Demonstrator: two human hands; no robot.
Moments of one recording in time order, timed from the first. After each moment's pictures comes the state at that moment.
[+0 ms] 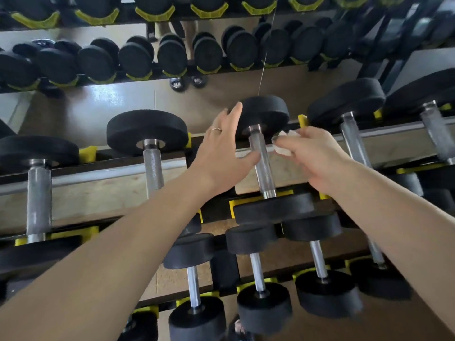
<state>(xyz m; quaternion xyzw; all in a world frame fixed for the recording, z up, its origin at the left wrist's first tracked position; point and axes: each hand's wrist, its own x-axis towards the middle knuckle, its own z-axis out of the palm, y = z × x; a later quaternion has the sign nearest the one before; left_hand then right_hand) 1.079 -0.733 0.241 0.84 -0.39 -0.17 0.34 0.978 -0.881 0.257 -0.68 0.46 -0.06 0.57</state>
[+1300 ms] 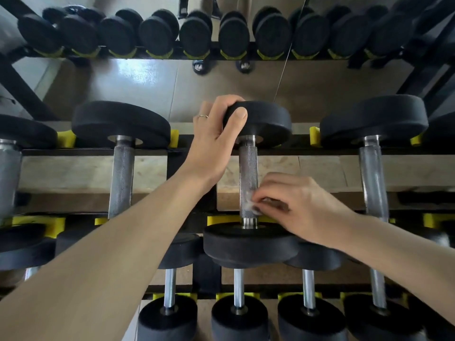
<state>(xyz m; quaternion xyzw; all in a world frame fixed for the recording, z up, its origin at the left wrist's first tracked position) 1.099 -0.800 0.210 0.79 -0.25 -0.09 0.56 0.957 -0.937 0.211 -0.94 -0.11 0.01 0.32</state>
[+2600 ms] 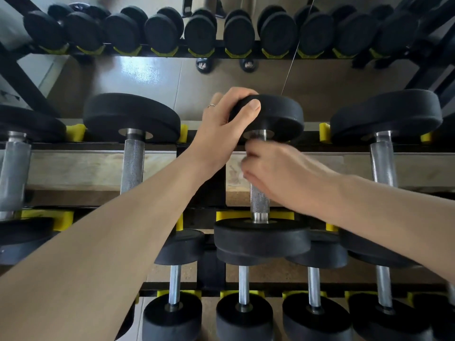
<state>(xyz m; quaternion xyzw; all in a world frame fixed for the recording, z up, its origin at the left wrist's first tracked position) 1.113 -0.793 0.214 0.76 -0.25 -0.15 0.58 1.012 -0.916 0.222 -0.98 -0.21 0.02 0.02</state>
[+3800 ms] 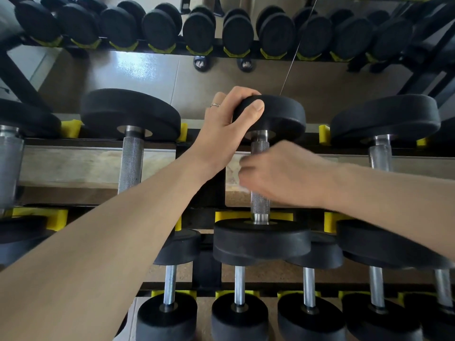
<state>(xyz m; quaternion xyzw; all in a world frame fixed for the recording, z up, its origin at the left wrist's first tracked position) 1.114 -0.793 0.212 0.76 -0.26 -0.16 0.58 1.021 -0.913 0.244 -0.95 -0.30 0.08 -0.07</state>
